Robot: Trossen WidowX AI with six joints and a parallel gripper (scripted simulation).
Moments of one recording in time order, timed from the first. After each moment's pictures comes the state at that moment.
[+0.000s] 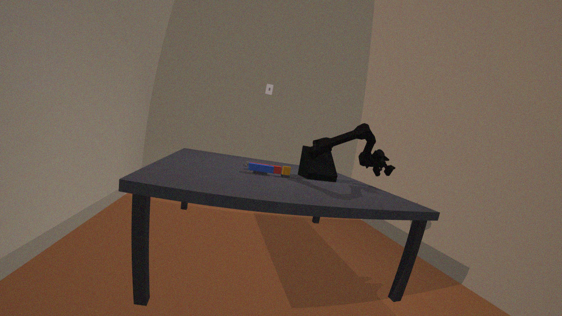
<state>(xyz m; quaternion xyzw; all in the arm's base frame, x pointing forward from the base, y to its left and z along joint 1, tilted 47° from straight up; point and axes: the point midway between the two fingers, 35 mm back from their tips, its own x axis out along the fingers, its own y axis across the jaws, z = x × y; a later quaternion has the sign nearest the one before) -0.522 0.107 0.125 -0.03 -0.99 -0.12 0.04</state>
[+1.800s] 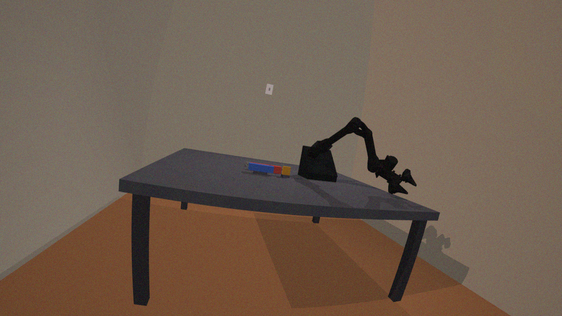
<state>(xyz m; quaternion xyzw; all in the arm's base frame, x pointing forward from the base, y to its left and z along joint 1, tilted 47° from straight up) -0.351 0.381 0.298 -0.36 -0.69 -0.61 -0.16</state>
